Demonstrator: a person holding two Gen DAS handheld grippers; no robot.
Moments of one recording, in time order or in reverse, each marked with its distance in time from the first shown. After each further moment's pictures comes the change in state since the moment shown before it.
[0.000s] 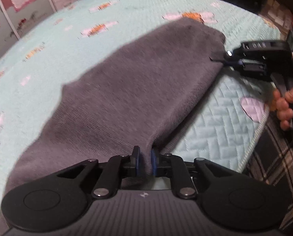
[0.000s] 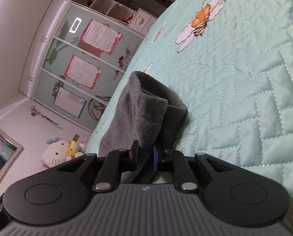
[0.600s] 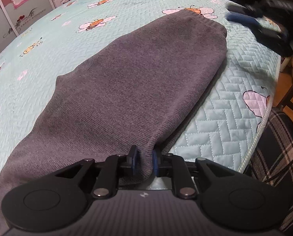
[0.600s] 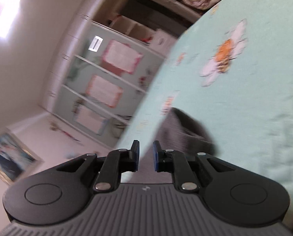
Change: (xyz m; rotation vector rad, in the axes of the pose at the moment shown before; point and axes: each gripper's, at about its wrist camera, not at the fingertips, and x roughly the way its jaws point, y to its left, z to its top) left arm 0.008 0.003 -0.004 -0.014 0.001 0.001; right arm -0.036 0.026 0.023 0.022 -0.118 0.176
